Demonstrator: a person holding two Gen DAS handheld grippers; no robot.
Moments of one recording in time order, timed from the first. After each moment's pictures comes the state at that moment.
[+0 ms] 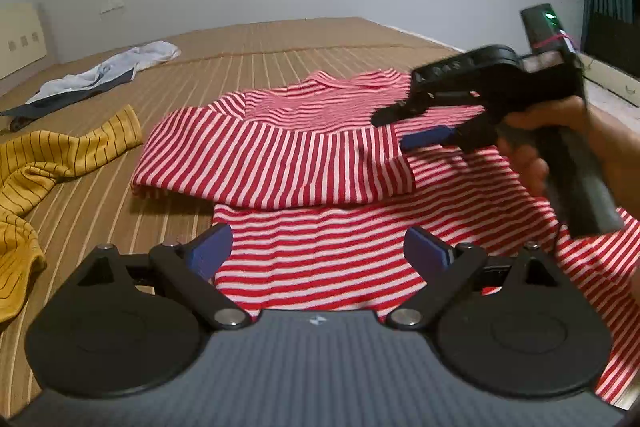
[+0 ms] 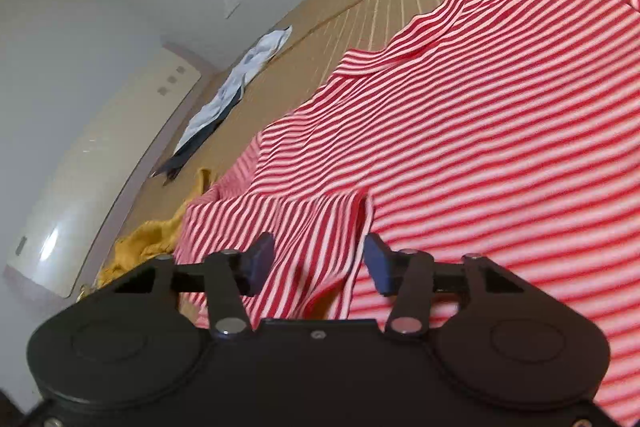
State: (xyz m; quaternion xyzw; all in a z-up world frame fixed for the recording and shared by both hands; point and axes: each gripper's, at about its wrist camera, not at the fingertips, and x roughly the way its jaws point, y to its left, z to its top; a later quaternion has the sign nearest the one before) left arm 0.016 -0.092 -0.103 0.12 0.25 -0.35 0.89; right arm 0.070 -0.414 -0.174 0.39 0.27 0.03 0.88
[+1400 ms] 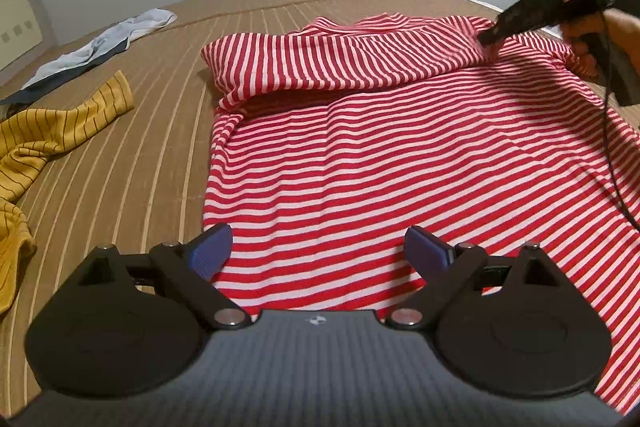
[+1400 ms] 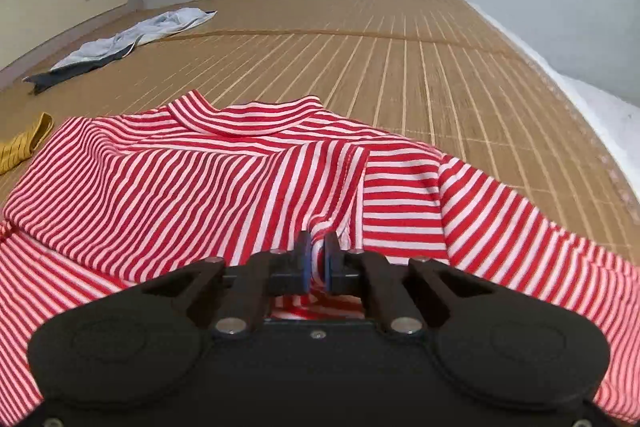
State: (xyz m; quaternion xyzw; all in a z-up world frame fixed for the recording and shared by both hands) left arm 0.044 -0.103 -0.132 0.17 0.30 -0.33 0.88; right arm 0.081 -0.489 -0.160 0.10 0.32 -0.12 0.93
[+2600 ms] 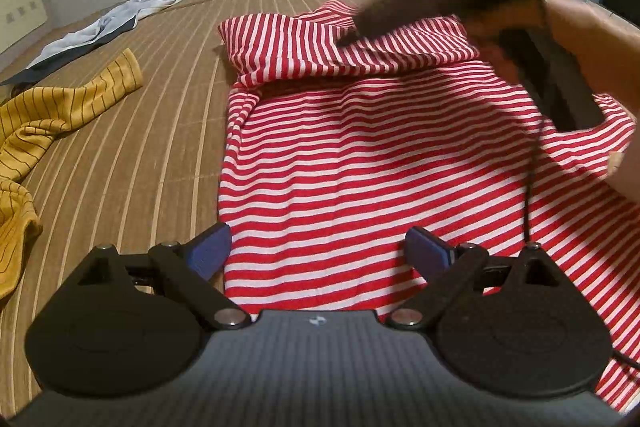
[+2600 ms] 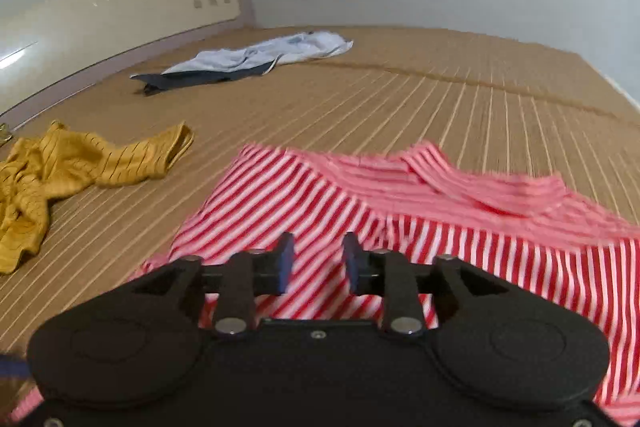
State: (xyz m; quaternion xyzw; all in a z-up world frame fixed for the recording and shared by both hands) left arm 0.050 -0.101 -0.132 0.17 0.33 -0.32 0.87; right arm 0.173 -0.338 -0.162 0.06 0.29 0.04 0.95
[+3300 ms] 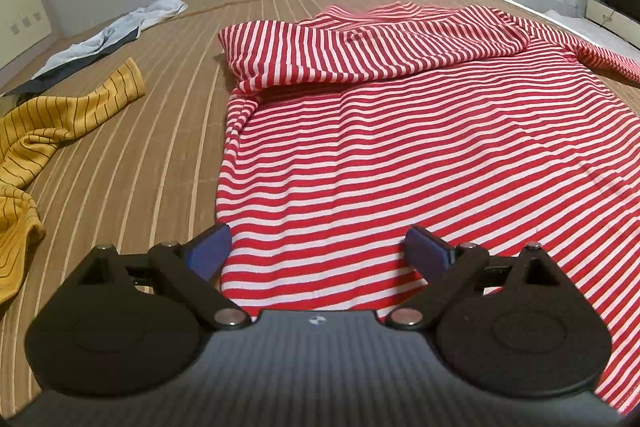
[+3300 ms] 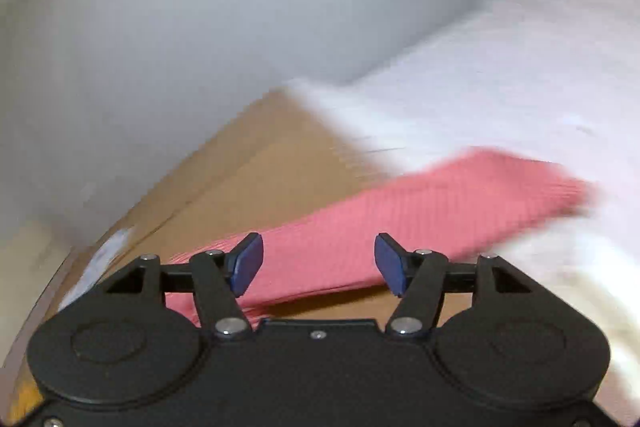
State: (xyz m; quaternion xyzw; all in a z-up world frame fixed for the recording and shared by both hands) left arm 0.045 -0.103 -0.137 0.17 0.31 -0.31 0.88; right arm -0.229 -0.613 -0.166 0.40 0.10 -0.32 0.85
